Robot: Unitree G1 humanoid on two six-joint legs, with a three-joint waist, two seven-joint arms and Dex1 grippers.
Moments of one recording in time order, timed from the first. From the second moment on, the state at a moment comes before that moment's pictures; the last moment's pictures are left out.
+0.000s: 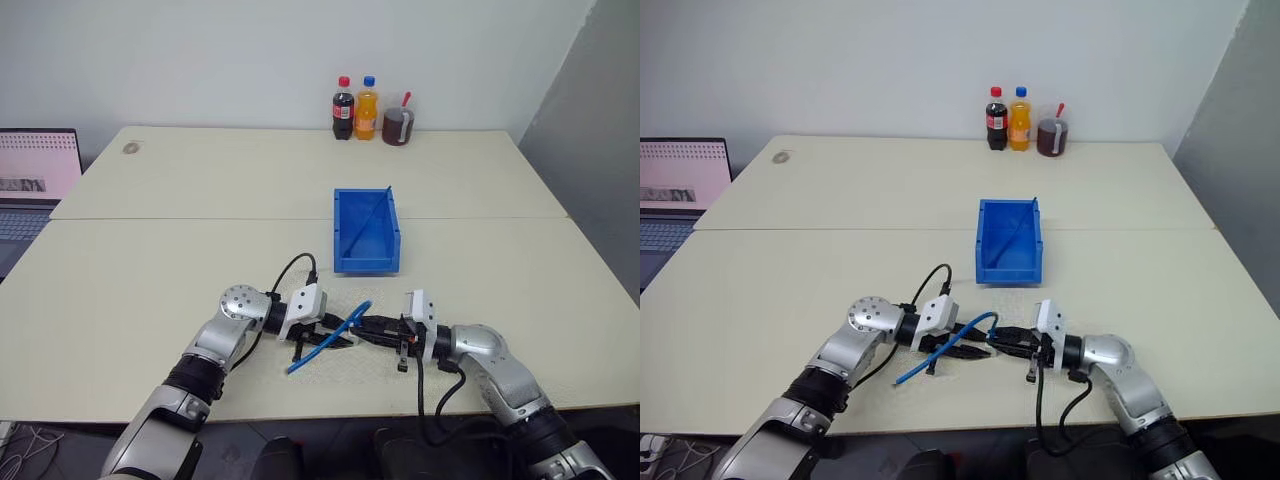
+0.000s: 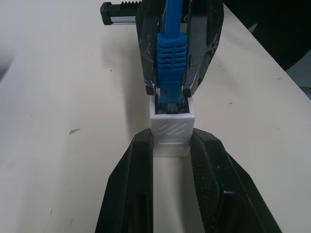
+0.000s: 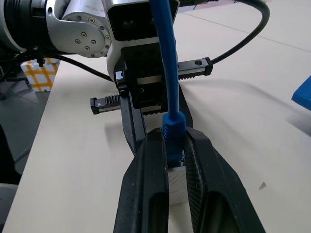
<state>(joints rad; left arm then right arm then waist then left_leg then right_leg) -0.48 0.44 -0.33 0.41 -0.14 -0.11 -1.37 -0.18 -0.40 0.32 0.05 0.33 0.01 0.96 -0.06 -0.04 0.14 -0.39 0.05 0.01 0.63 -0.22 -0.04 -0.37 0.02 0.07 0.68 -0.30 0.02</state>
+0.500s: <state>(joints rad) -0.39 0.57 -0.07 -0.07 -0.34 0.34 -1.15 -0.45 -0.39 -0.01 -0.35 0.72 0.82 0.49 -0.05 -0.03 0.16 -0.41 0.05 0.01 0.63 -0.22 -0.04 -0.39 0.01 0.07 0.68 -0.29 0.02</state>
